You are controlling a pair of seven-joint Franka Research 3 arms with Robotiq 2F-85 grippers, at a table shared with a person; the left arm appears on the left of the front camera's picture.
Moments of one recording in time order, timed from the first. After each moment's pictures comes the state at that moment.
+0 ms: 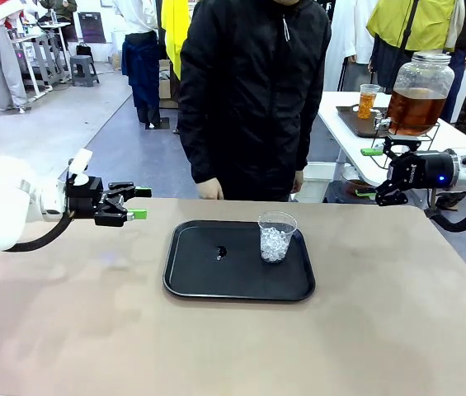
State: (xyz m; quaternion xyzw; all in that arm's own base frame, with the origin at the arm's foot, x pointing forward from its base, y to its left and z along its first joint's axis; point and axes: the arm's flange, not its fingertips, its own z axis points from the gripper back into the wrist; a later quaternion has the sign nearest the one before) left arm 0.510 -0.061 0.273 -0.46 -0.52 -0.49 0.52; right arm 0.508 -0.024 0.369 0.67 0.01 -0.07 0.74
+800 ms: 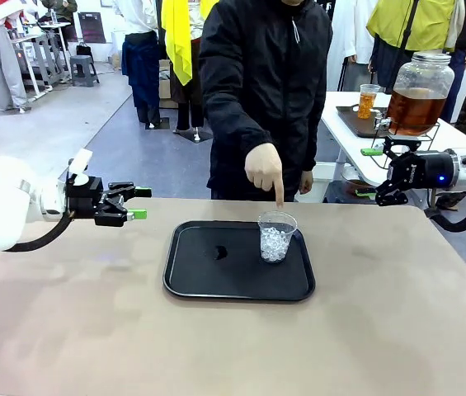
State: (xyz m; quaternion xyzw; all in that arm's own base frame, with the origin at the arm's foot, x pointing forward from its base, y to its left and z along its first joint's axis) left arm 0.510 -0.061 0.273 -0.46 -0.52 -0.49 0.52; right arm 0.508 -0.024 0.369 0.67 0.01 -0.07 0.74
